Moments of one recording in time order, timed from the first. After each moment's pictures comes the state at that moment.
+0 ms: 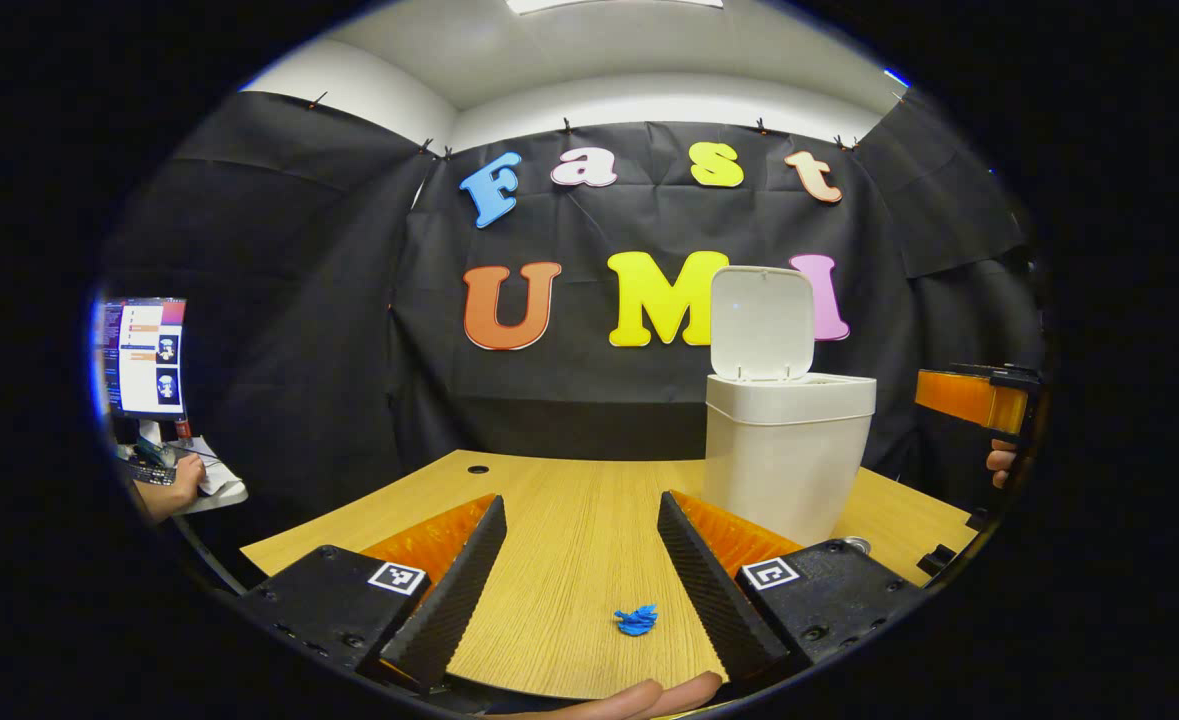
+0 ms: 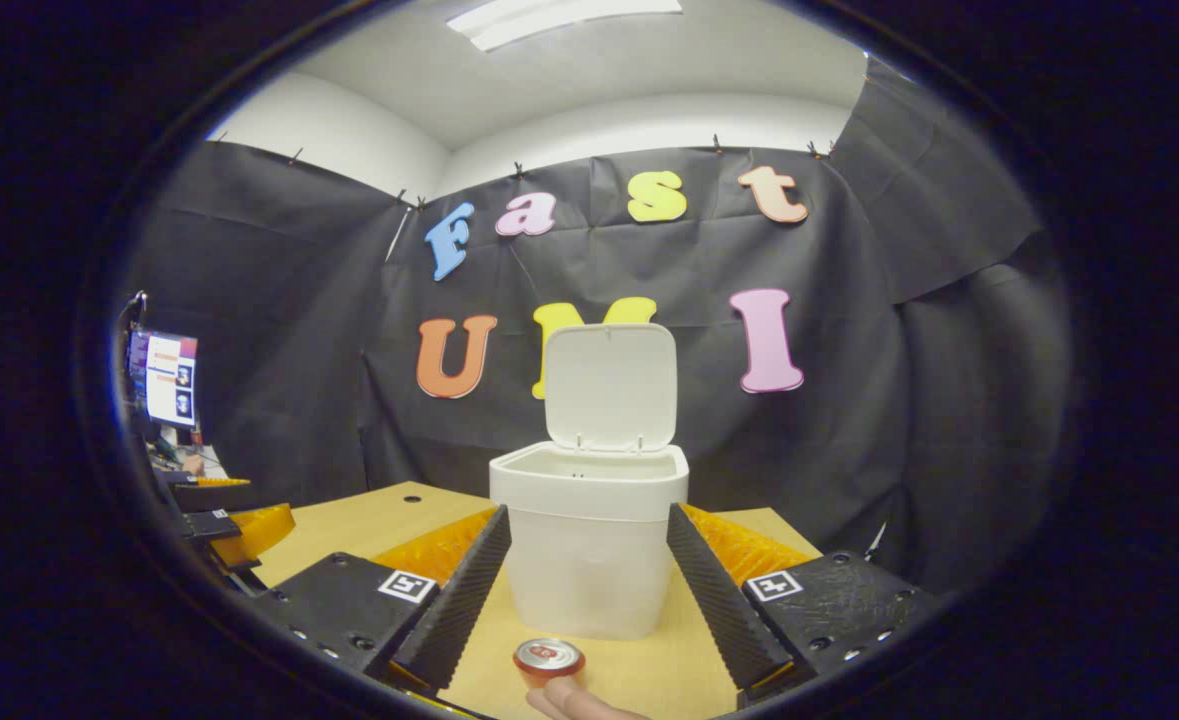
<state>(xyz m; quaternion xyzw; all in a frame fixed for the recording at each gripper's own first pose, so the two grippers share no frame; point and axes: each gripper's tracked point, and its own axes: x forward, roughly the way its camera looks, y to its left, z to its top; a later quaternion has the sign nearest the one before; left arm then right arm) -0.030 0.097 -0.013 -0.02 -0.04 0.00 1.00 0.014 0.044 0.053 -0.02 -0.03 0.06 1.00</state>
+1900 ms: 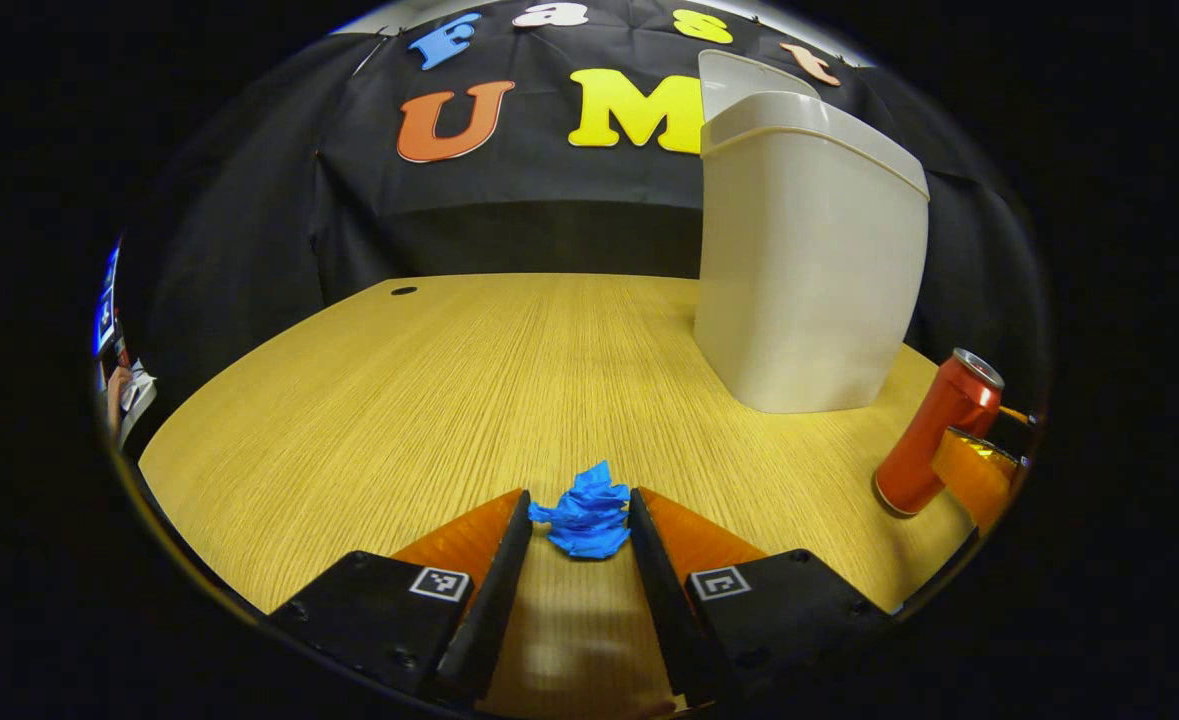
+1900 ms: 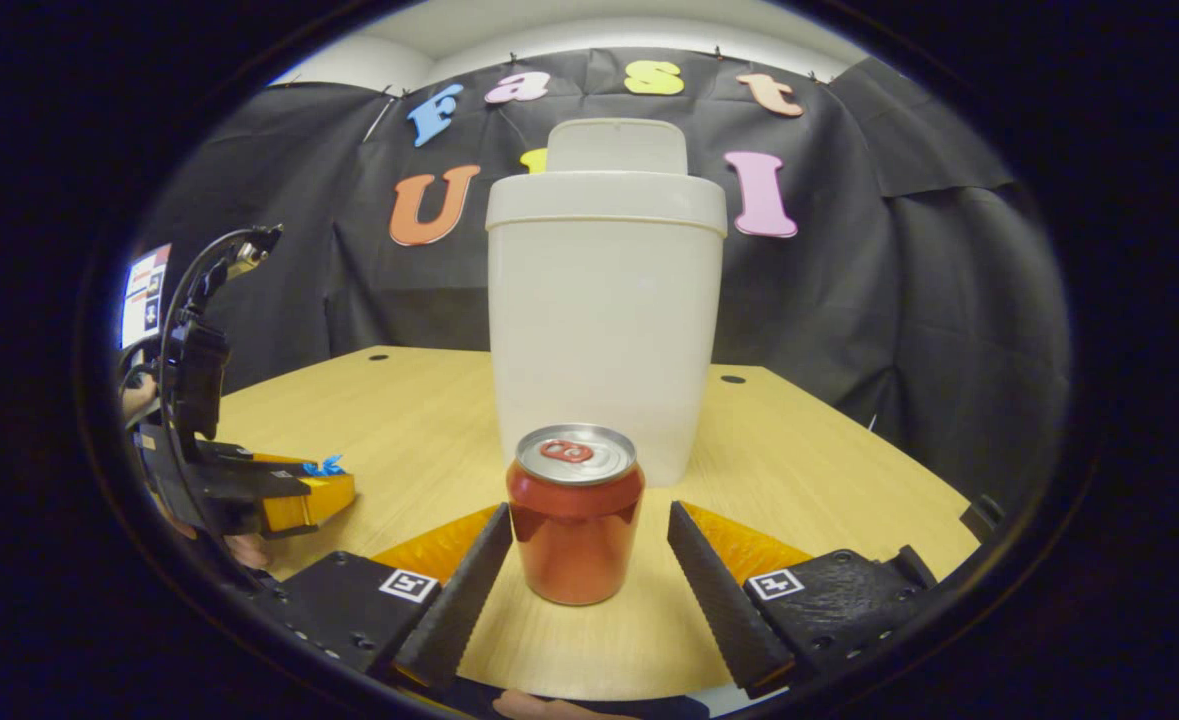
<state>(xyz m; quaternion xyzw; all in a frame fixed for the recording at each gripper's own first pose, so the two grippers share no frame) 0.055 0.065 -0.203 -0.02 0.19 -0.06 0.98 0.036 0.076 -0.182 -0.02 0.15 0.01 0.99</state>
